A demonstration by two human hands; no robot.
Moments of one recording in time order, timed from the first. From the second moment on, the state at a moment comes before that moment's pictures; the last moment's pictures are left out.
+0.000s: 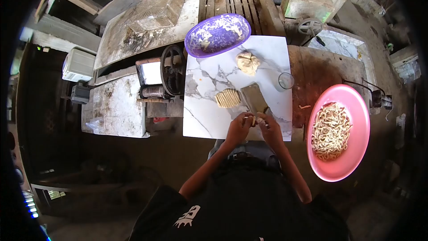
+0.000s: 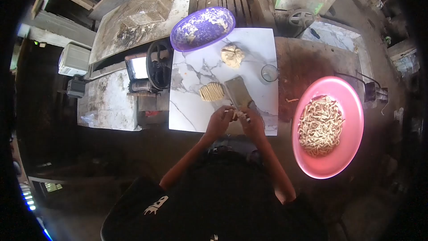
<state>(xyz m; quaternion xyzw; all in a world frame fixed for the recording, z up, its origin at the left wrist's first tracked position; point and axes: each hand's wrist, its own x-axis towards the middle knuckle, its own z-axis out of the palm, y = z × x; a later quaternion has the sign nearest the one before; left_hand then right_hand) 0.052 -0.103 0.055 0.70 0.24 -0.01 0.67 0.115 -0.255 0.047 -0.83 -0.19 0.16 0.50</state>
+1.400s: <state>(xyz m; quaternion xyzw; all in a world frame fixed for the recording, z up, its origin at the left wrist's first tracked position) 0.032 -0.209 0.107 0.79 0.13 0.14 0.58 0.140 -0.384 0.113 -0.63 -0.05 0.30 0.71</state>
